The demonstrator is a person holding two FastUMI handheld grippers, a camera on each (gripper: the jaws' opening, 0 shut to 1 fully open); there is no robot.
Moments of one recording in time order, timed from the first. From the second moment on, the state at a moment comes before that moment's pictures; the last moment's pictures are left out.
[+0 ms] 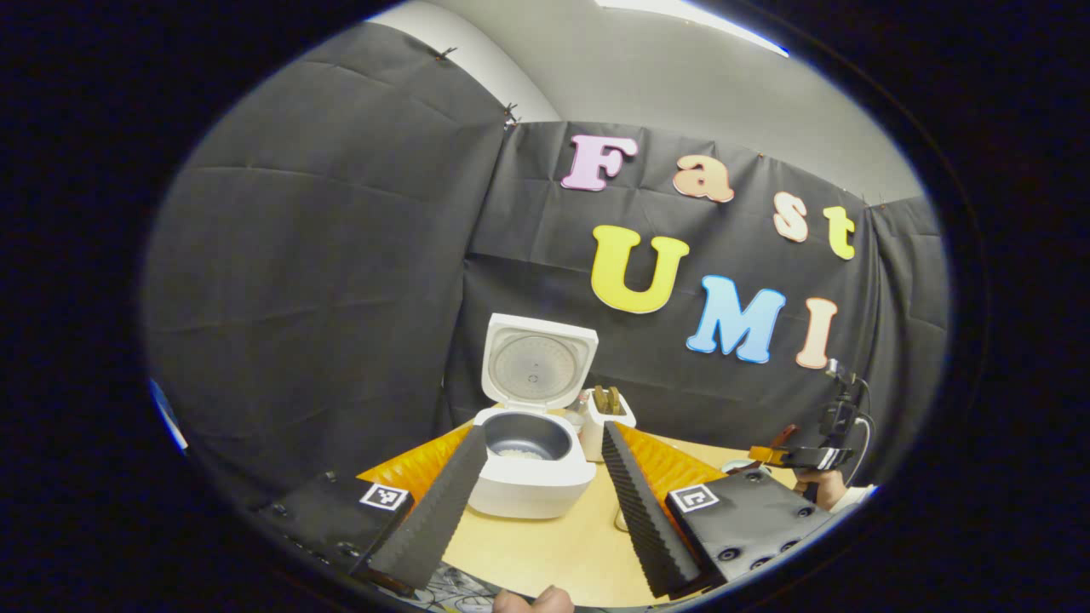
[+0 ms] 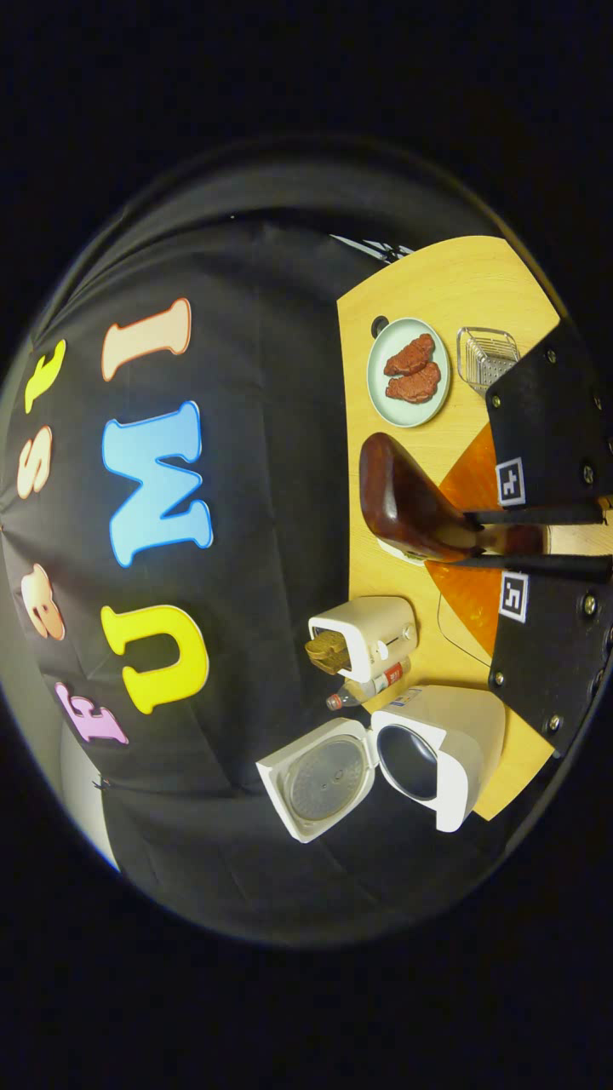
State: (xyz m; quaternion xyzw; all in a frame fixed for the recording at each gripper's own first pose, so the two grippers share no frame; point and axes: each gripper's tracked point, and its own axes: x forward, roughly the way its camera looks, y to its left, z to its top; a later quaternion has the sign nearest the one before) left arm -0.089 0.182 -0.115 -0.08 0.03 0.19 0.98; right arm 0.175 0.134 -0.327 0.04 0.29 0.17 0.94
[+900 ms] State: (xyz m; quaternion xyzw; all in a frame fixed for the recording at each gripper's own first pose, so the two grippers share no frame) left arm -0.065 0.199 -0.145 -0.07 0.08 0.28 0.95; right arm 0.170 0.204 -0.456 -0.04 0.39 0.27 0.88
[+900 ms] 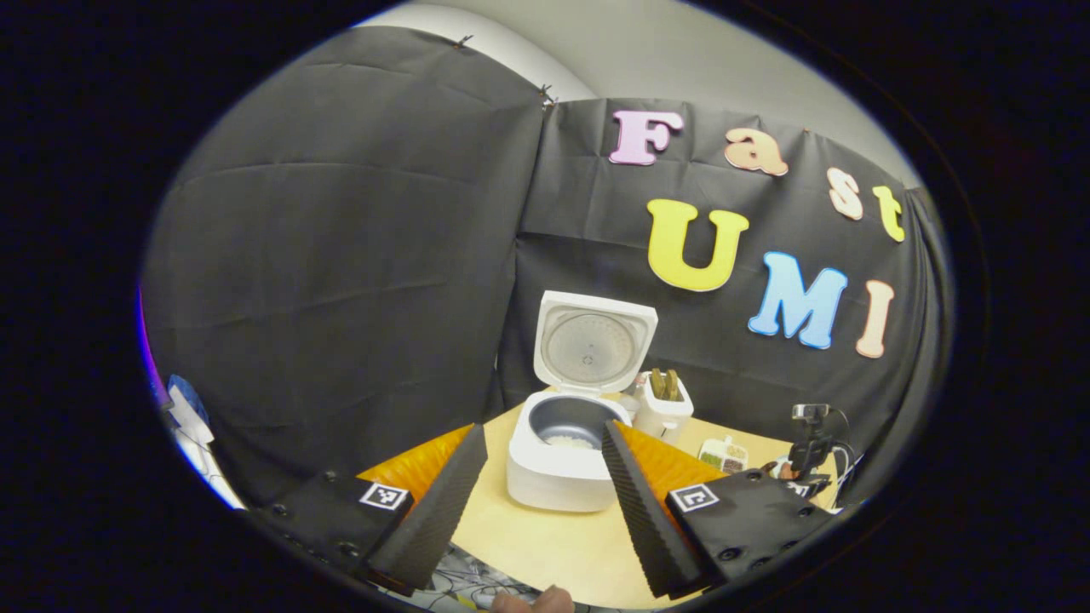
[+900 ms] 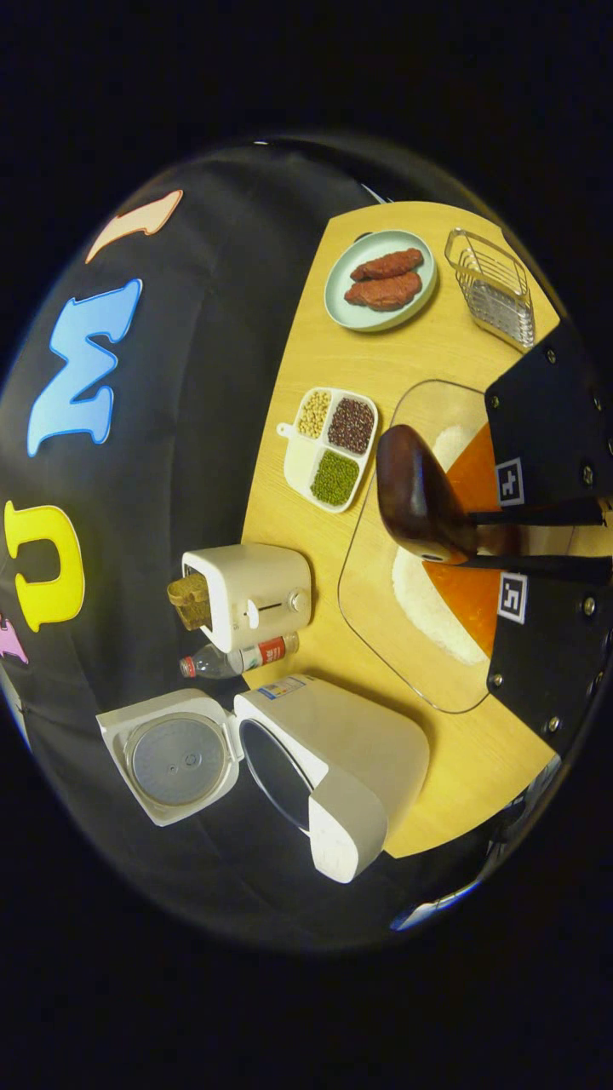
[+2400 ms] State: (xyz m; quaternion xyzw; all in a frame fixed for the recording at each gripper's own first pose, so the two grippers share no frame) left arm -0.078 0.203 -0.135 -0.06 0.07 0.26 0.96; right arm 0.182 0.204 -0.365 0.38 0.40 0.21 0.81
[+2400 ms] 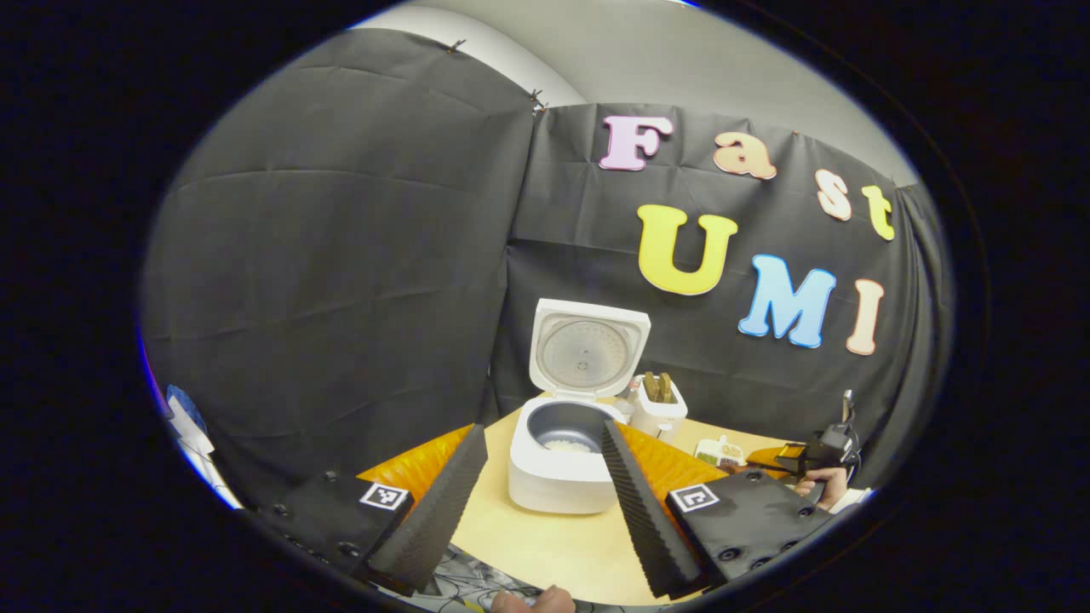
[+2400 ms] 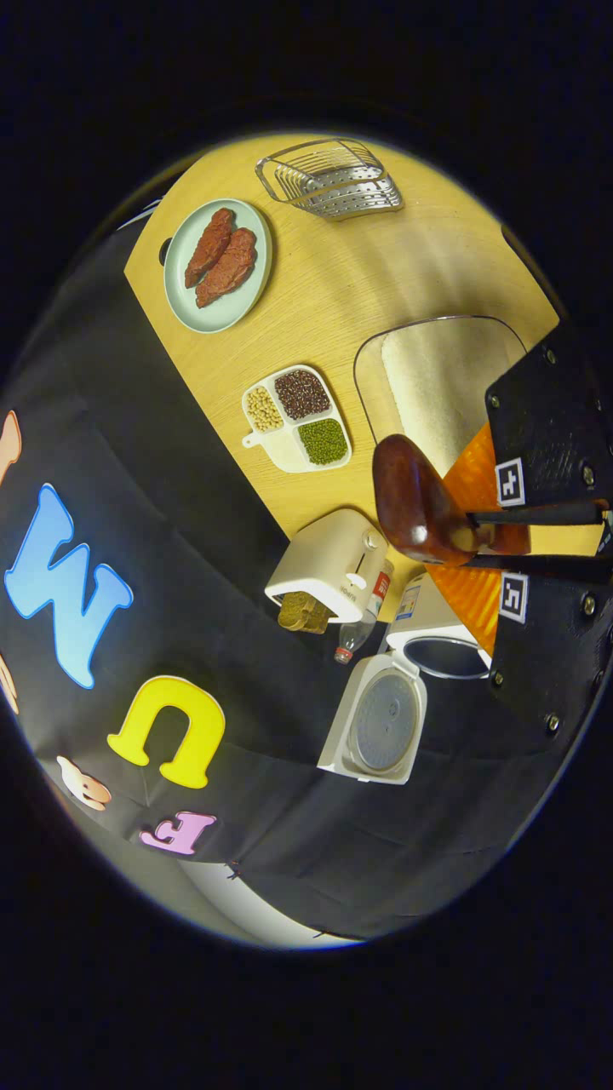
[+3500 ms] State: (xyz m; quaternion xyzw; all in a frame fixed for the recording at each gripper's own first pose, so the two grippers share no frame) left arm -0.146 0.301 -0.135 -0.09 0.03 0.25 0.96; right arm 0.169 0.429 -0.255 0.34 0.30 0.30 0.84
